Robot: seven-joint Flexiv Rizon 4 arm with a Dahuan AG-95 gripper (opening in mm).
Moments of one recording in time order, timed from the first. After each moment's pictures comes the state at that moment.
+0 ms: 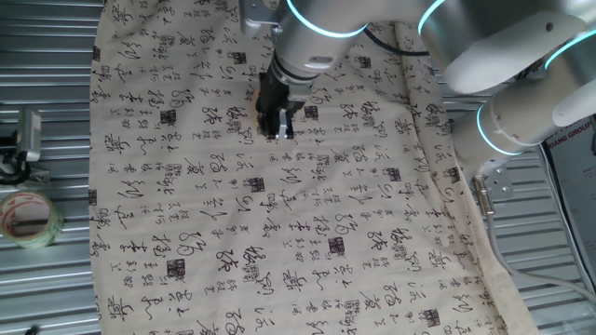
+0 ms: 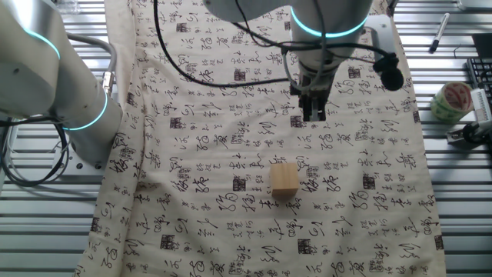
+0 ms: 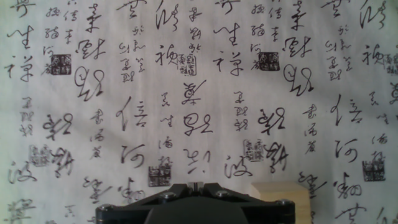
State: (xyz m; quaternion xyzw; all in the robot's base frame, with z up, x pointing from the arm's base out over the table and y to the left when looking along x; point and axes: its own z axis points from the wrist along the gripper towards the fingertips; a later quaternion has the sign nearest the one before) arm 0.486 -0.024 0.147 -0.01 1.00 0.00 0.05
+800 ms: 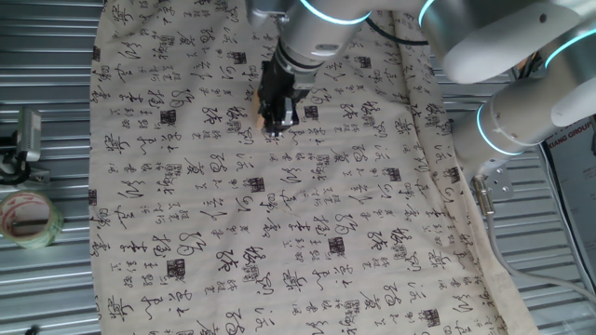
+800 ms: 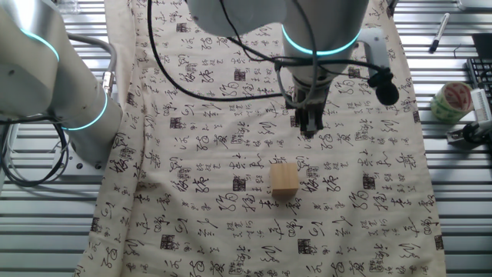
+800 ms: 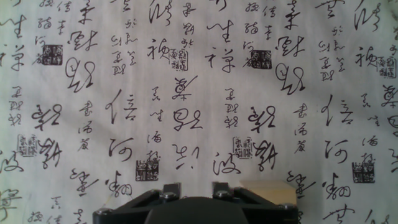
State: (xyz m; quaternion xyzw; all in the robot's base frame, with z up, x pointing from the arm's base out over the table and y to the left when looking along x) arm 0.481 -0.040 0.144 -0.03 1.00 0.01 0.05
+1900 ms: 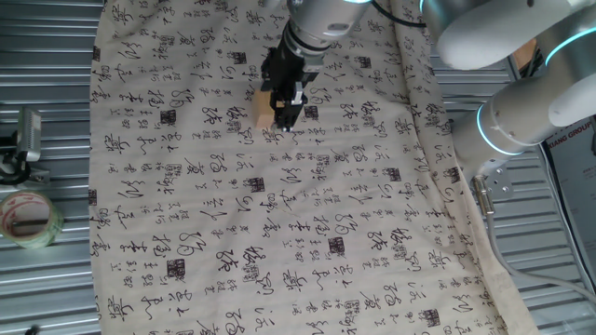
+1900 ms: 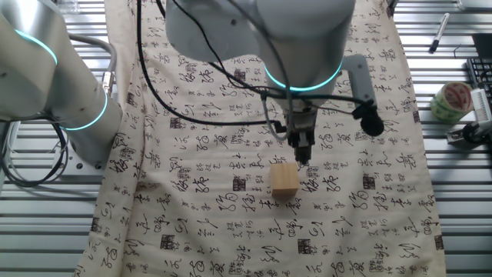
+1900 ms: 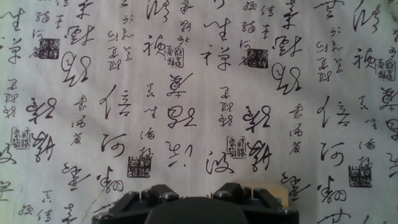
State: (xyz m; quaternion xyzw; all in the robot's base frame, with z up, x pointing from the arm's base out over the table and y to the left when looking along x) arm 0.466 -0.068 0.133 -0.05 1.00 0.02 0.06
